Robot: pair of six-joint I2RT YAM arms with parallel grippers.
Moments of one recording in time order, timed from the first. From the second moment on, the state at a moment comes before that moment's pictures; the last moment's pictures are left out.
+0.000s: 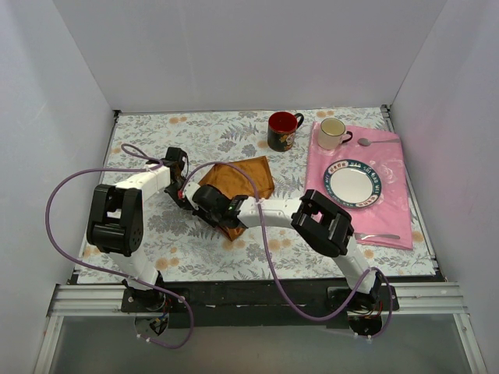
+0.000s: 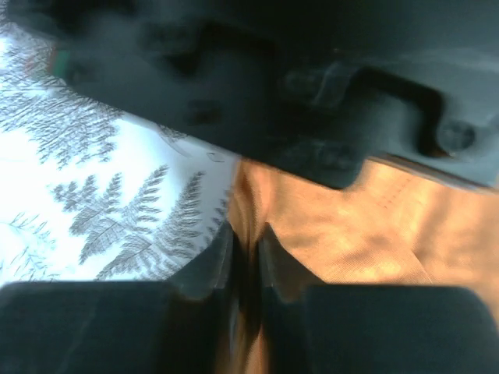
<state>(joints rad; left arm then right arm) -0.19 1.71 1.06 -0.68 0.12 -0.87 1.13 2.15 1.51 -0.15 0.12 -0.04</state>
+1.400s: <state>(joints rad) -0.17 1.29 0.64 -0.16 0.41 -0.92 0.72 2.33 1.41 0.29 -0.94 0.70</state>
